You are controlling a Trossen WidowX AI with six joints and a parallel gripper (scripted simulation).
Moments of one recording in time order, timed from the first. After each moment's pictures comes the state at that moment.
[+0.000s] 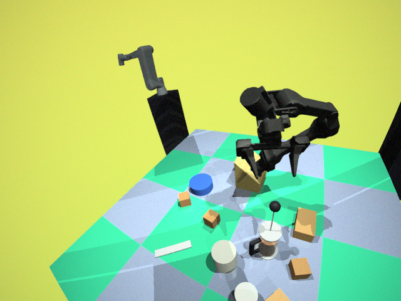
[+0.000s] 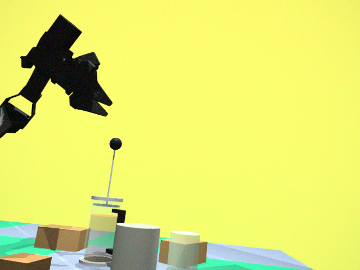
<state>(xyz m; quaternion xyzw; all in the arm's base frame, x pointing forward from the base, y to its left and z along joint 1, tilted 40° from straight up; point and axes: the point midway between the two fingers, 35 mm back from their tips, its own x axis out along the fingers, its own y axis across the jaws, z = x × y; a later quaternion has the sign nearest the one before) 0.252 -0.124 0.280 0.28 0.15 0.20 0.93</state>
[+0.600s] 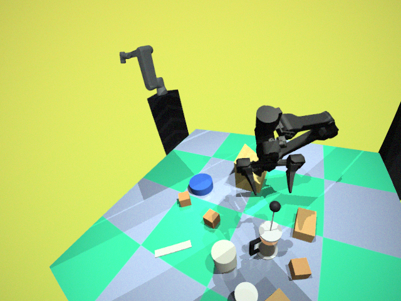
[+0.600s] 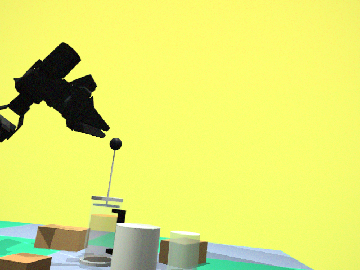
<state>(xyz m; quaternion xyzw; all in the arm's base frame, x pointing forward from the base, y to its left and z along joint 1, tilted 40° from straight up) 0.261 -0.089 0.235 0.28 0.15 0.20 0.93</state>
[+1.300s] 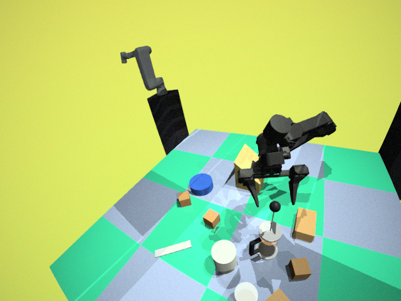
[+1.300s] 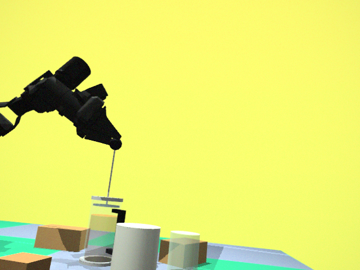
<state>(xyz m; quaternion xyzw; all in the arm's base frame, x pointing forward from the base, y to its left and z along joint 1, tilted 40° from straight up) 0.288 -0.072 0.233 0.28 0.15 0.20 0.93</state>
